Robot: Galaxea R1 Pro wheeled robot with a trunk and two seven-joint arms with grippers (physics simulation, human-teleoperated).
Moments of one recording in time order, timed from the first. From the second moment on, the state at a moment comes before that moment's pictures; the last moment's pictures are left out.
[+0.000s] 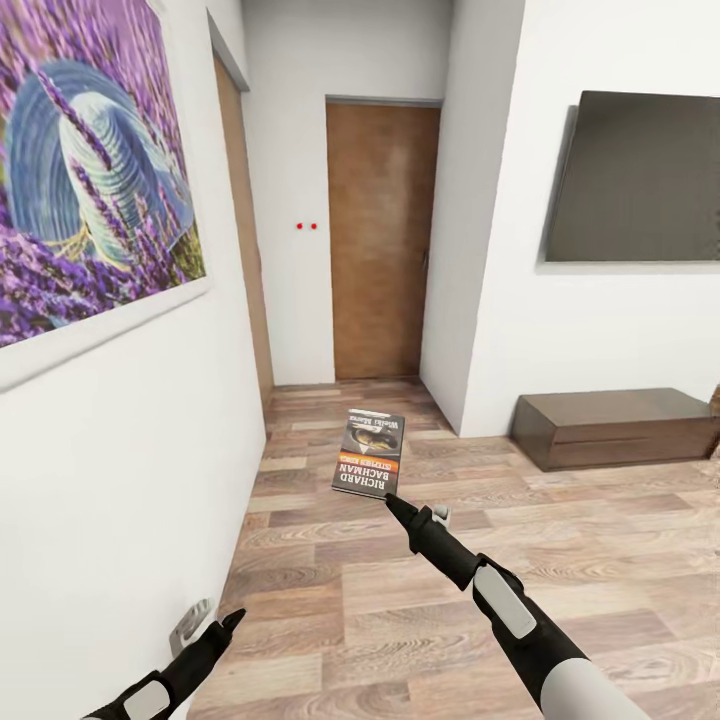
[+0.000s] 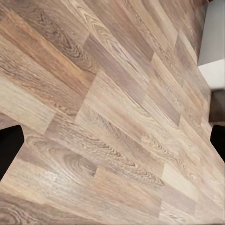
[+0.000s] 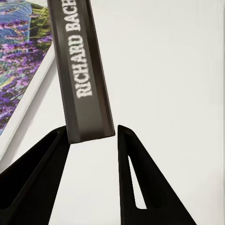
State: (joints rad) left arm -0.57 0.13 0.36 -0.02 0.52 0.01 -0.47; right arm -0.56 -0.01 0.24 -0.66 -1.20 0.42 0.71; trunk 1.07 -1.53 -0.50
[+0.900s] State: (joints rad) left arm -0.57 0.13 0.36 -0.02 0.52 0.01 -0.47; right arm -0.56 -0.01 0.24 -0.66 -1.20 0.42 0.71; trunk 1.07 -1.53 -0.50
